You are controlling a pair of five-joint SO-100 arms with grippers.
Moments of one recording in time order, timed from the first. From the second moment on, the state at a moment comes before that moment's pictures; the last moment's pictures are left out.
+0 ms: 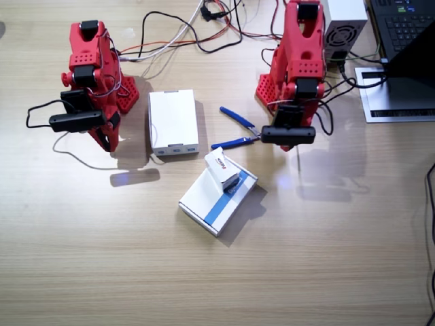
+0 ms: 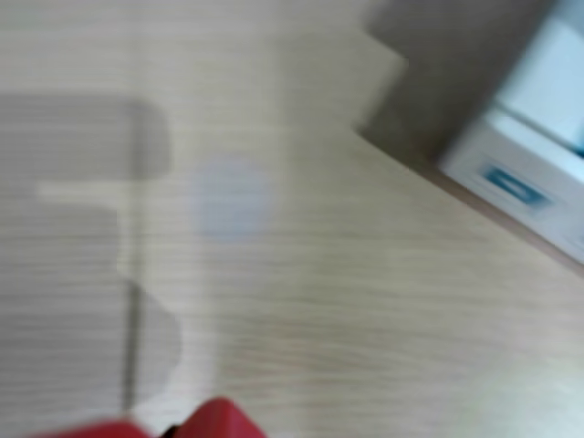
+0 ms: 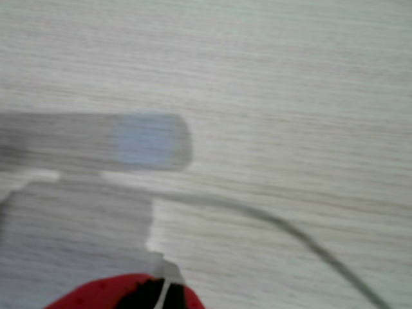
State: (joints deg) arm 0 4.9 140.6 154.8 50.5 41.6; arm 1 -9.9 179.9 164.1 80.9 -74.7
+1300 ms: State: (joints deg) arm 0 -0.5 185.9 175.2 68.0 69.3; arm 1 -0.6 179.9 164.1 84.0 -81.3
